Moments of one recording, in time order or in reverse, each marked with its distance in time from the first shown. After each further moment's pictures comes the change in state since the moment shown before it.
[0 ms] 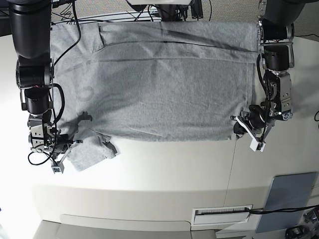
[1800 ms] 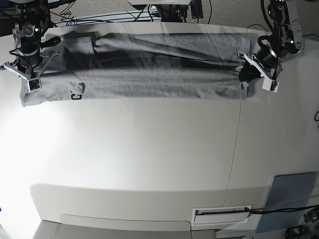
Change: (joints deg) left arm 40.1 0.3 -13.5 37.6 -13.1 -1.9 1.4; right arm -78.7 8.4 29.1 95.2 -13.3 -16.5 -19.3
